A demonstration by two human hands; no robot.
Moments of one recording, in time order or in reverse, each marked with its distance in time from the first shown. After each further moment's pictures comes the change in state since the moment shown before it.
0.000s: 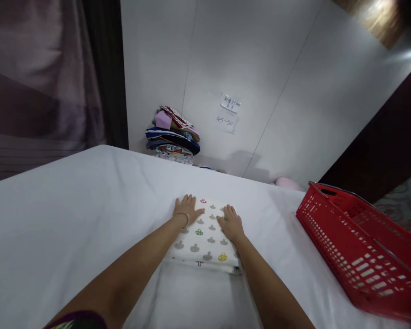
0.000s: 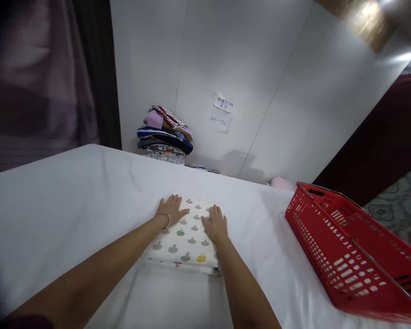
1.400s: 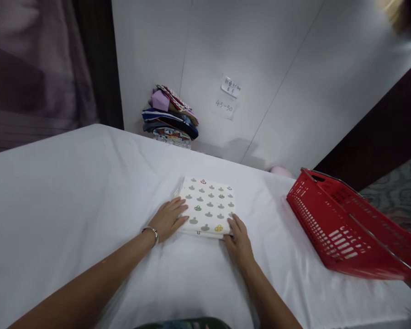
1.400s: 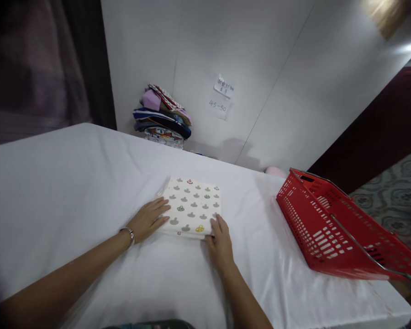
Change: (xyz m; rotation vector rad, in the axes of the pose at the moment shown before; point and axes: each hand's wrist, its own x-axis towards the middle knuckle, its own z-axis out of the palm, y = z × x) left_hand -0.126 -0.043 0.020 -0.164 0.234 0.376; right_hand -0.146 0.030 0.016 0.248 0.365 -0.213
